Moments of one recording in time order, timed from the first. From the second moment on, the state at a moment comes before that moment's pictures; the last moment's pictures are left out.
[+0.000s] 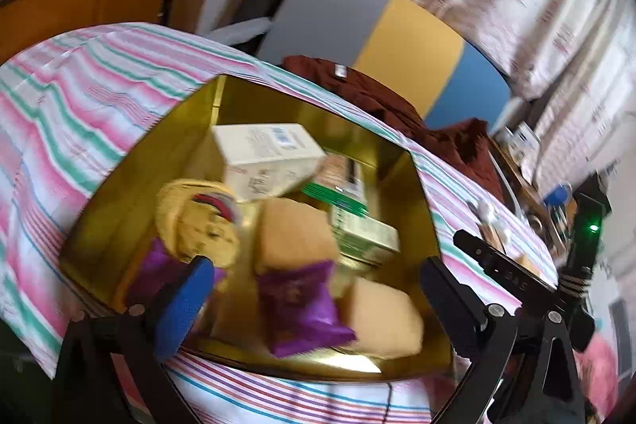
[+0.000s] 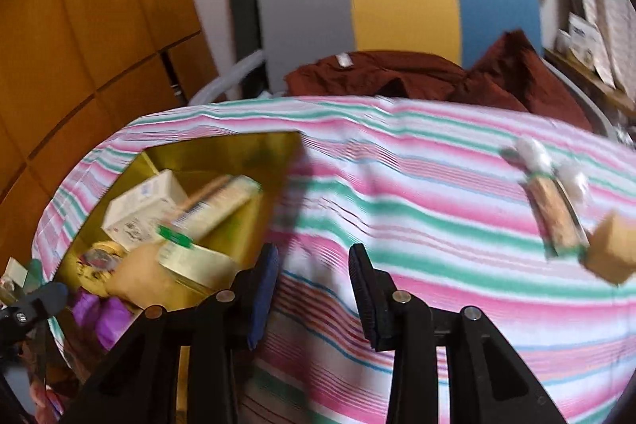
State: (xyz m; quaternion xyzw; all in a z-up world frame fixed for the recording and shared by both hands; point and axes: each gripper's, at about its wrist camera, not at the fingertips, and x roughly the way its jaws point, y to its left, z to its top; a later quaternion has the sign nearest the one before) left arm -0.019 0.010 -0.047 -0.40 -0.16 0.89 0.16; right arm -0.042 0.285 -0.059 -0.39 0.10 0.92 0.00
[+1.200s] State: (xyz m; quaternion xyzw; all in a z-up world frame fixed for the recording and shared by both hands) left arm 0.037 0.095 -0.026 -0.41 -0.07 0.87 0.27; right arm -0.042 0.448 -0.072 -0.41 0.15 0.90 0.06
